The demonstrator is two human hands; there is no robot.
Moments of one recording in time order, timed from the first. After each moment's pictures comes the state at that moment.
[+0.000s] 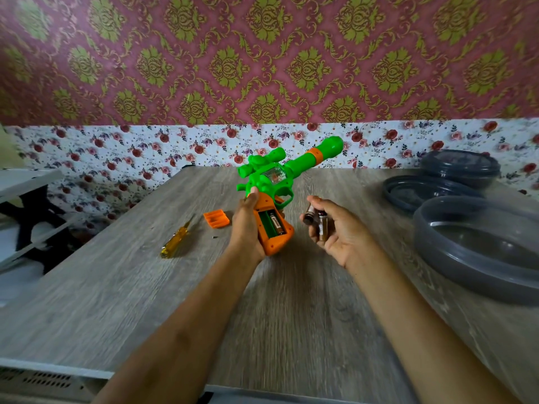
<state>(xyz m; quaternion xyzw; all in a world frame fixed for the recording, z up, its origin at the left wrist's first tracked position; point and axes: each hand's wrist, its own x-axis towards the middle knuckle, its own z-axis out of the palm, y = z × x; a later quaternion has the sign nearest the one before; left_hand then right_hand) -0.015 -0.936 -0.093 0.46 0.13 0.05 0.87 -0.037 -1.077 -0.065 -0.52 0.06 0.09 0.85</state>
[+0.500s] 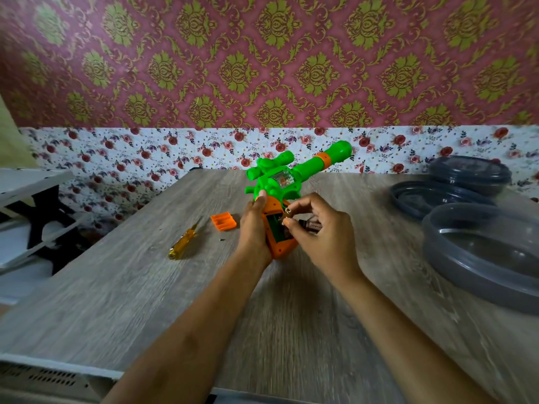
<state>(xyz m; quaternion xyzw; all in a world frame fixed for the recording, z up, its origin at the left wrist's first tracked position) -0.007 -0.937 -0.096 0.43 0.10 0.03 0.90 -0.047 -1.056 -0.085 -0.78 -0.26 -0.32 0.47</state>
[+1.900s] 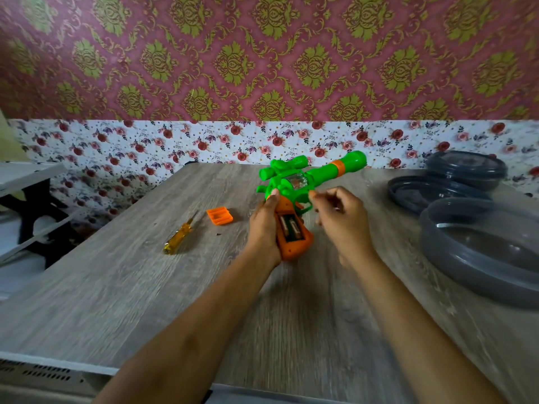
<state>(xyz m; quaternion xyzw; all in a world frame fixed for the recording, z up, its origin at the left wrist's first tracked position) -0.009 -0.956 -0.097 0.45 0.13 0.01 0.88 -0.041 -1.068 -0.069 -0.77 -0.06 -0.20 0.60</state>
